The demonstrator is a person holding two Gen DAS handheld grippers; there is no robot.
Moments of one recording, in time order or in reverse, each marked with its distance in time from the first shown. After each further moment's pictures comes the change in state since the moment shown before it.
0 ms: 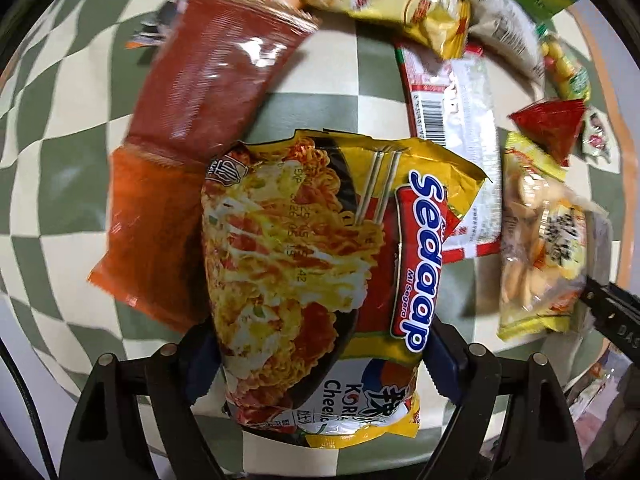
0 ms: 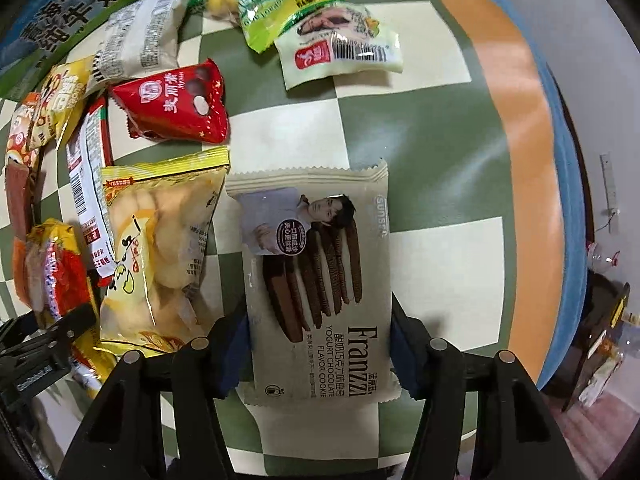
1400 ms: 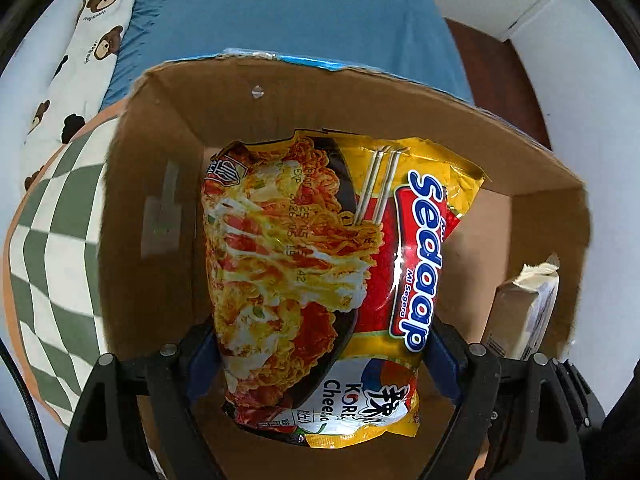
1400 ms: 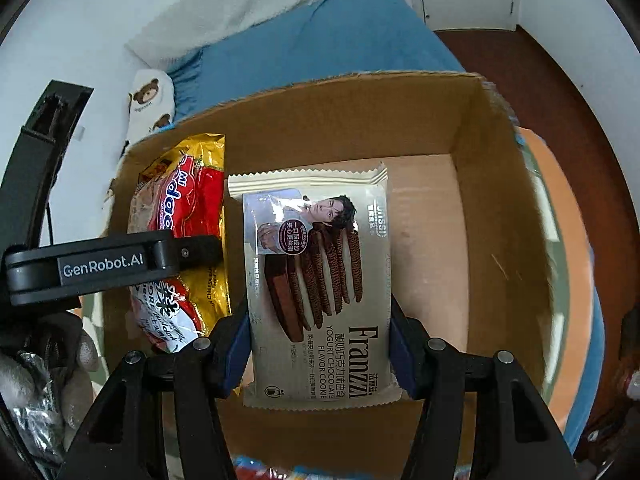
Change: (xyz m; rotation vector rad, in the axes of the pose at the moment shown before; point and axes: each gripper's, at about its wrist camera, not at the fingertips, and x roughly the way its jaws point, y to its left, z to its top) left arm -0.142 0.003 0.362 -0.073 -0.081 -0.084; right arm -0.157 0.138 0.315 -0.153 -0.260 0.310
